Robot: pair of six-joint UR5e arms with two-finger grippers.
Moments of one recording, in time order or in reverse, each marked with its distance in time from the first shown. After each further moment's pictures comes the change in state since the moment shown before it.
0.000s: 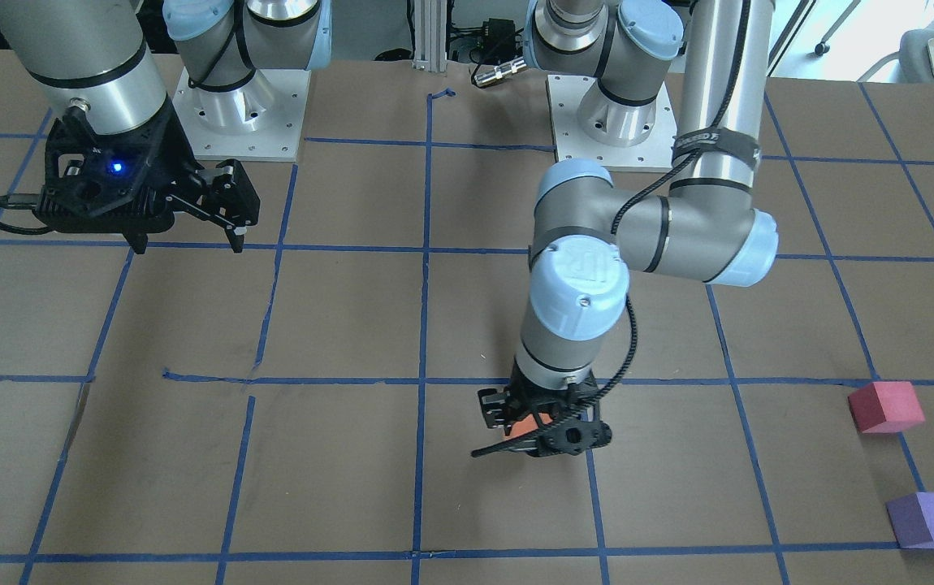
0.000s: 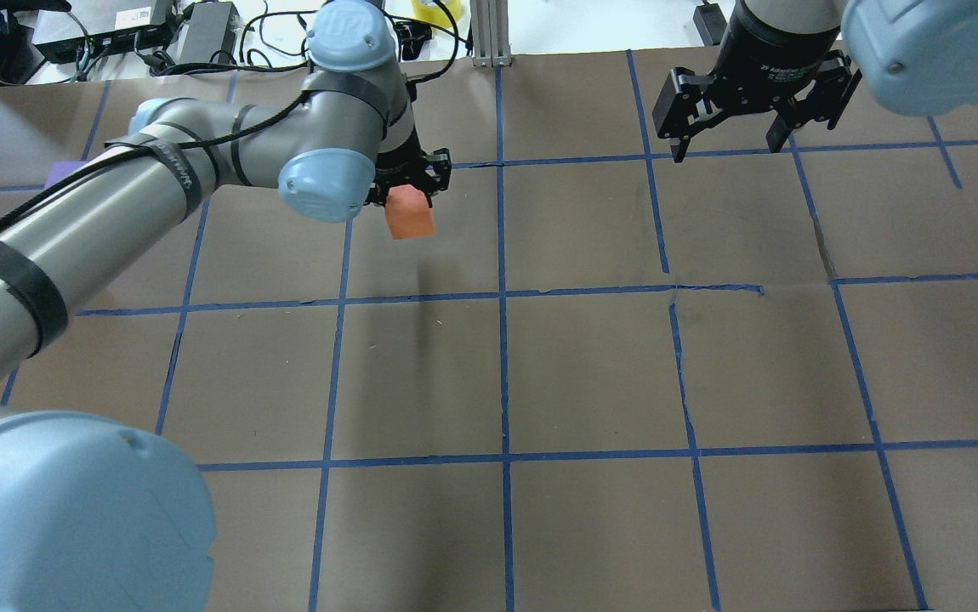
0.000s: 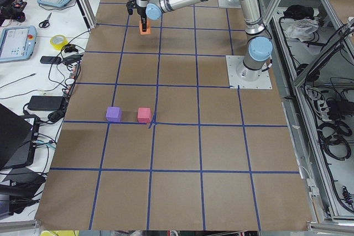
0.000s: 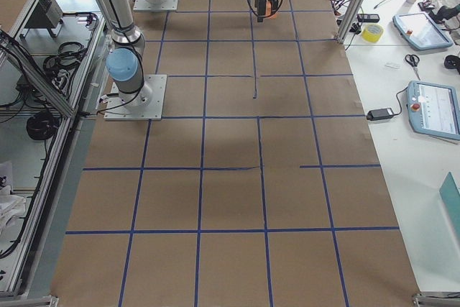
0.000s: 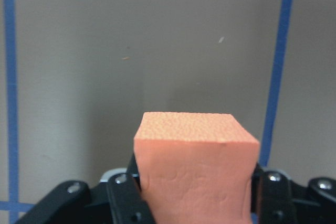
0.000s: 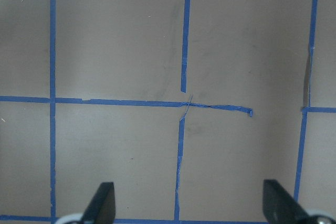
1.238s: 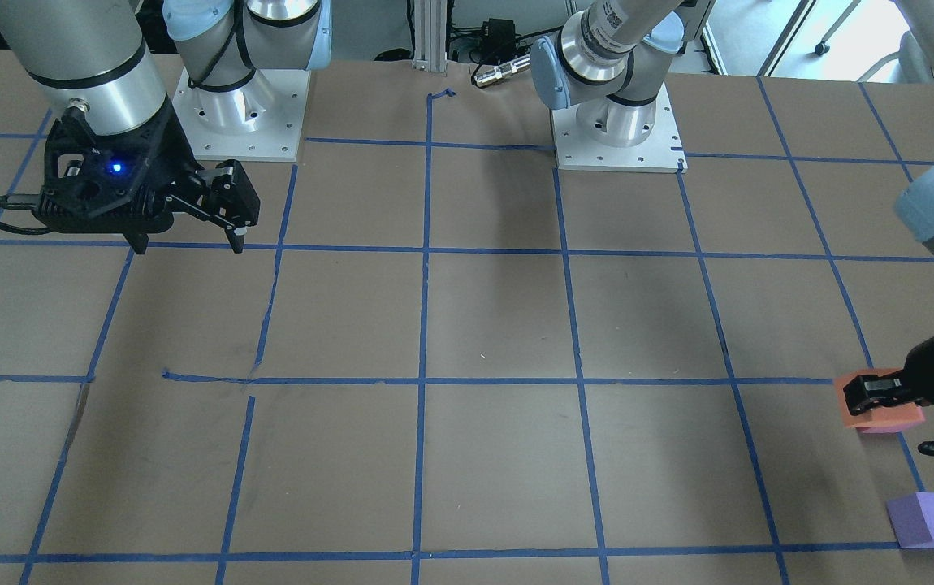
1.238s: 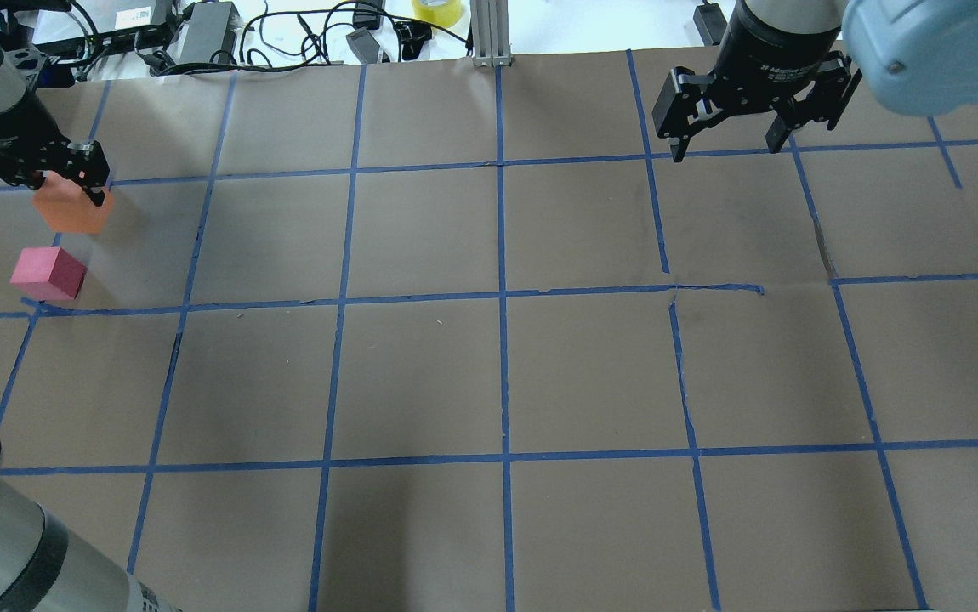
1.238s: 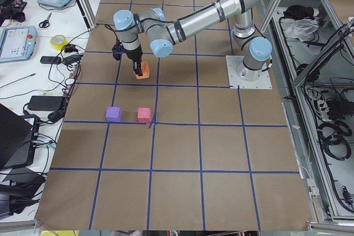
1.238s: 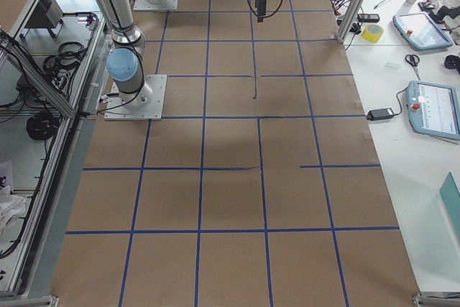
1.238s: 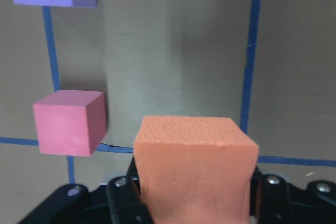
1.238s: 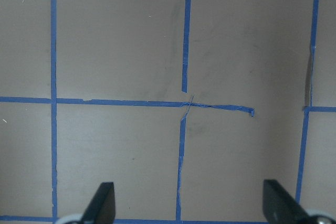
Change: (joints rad) left arm 0.564 -0.006 0.146 -0.206 0.143 0.717; right arm -0.002 -0.001 0.001 -0.001 0.003 0.004
